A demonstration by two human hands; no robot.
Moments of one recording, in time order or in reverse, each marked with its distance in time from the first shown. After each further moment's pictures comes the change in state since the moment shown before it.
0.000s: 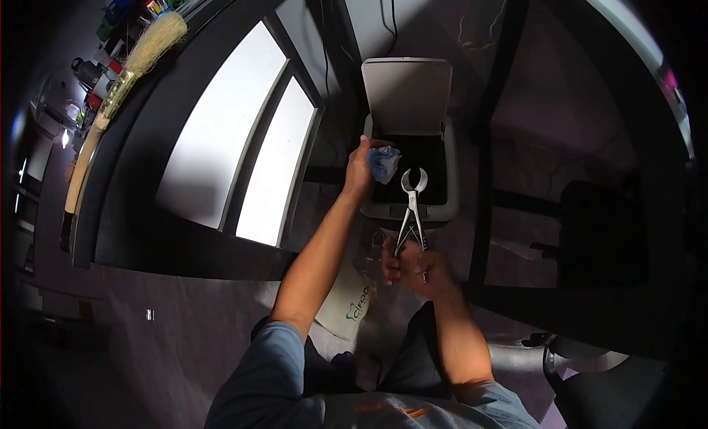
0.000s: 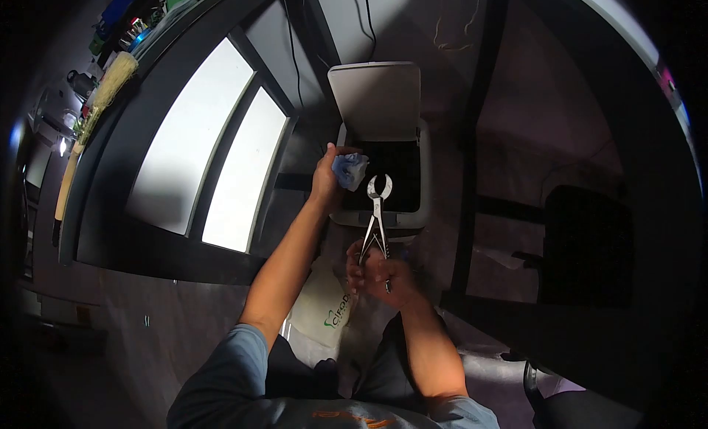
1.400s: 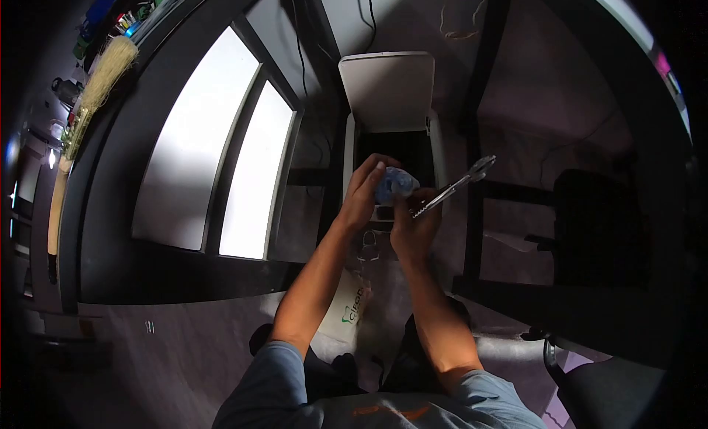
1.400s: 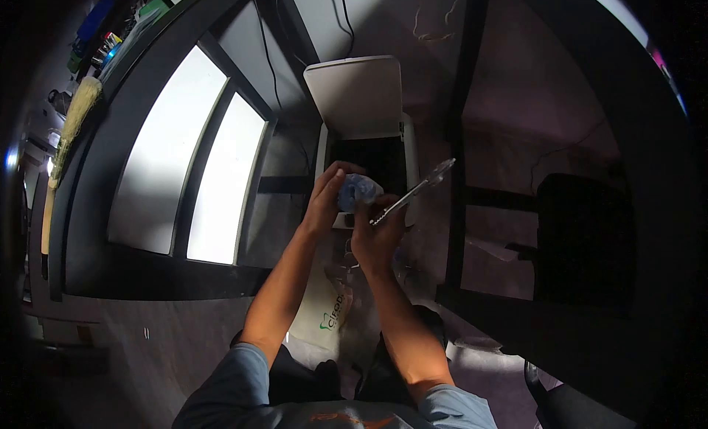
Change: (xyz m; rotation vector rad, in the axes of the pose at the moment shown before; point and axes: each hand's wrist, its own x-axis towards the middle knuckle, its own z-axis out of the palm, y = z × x) left_hand -0.046 0.010 0.033 0.140 -0.249 0.168; right_hand 0.068 -0.020 0.013 -1.006 1.026 -1.110
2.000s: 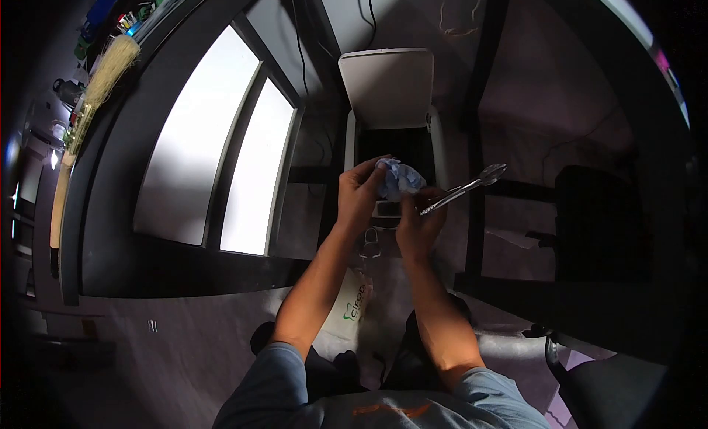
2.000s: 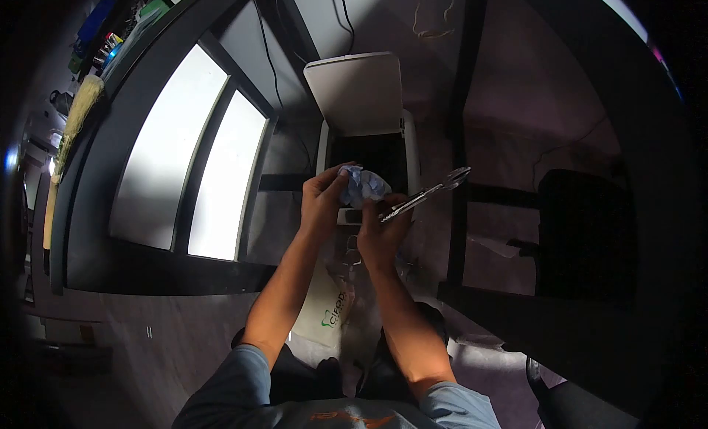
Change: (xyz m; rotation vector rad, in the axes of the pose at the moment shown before) left_hand -0.012 0.003 0.012 -0.047 0.275 -0.116; right_hand -0.001 0.017 -0.005 0.054 0.085 -0.022
